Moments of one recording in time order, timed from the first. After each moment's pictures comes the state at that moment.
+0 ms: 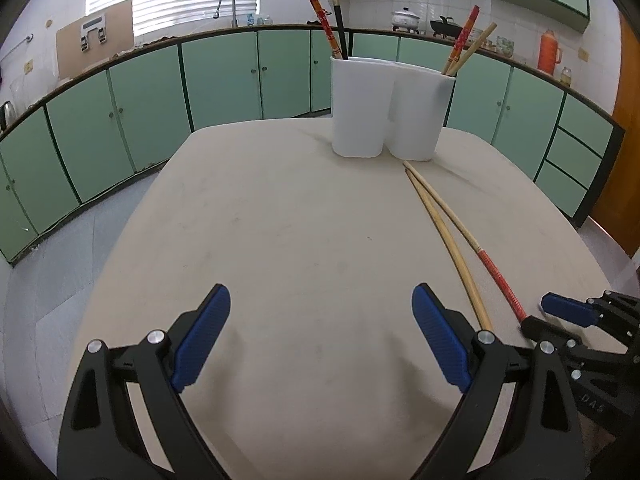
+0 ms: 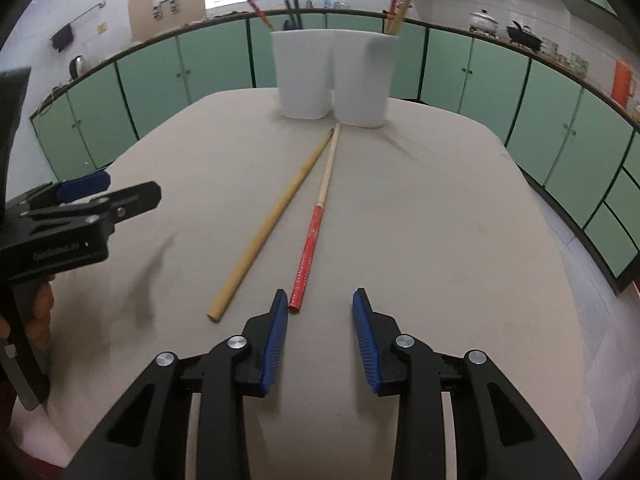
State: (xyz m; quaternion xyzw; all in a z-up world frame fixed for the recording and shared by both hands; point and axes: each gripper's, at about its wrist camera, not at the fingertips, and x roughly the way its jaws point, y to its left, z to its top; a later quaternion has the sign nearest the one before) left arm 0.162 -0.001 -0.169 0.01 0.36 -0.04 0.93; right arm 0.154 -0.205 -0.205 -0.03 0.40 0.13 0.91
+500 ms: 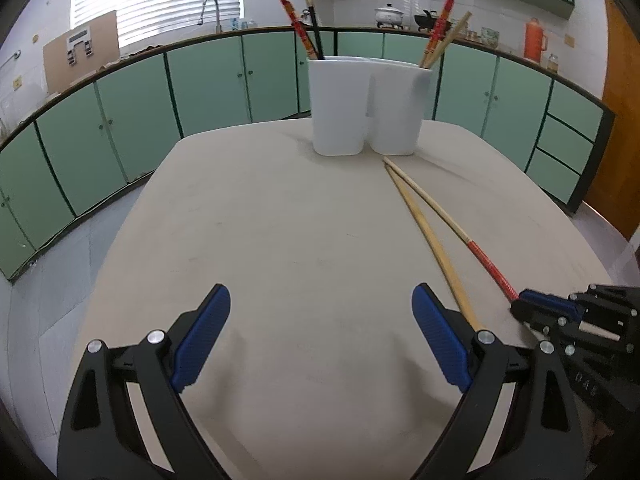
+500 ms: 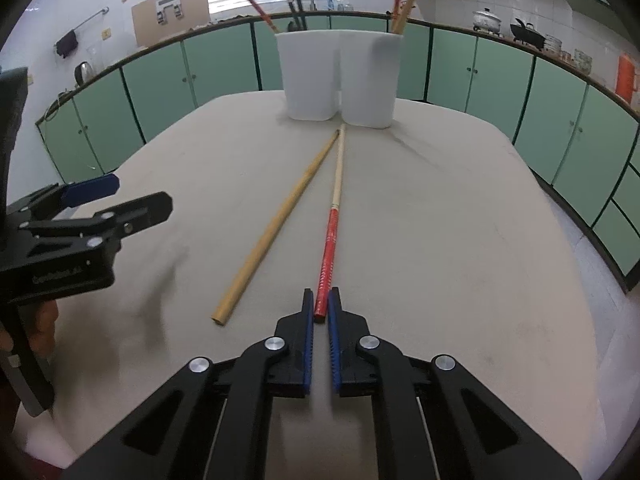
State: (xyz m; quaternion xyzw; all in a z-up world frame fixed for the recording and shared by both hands) left arm 0.157 -0.017 -0.169 0.04 0.36 -0.06 0.93; right arm 0.155 -0.209 -0.209 -0.02 0.40 0.13 0.91
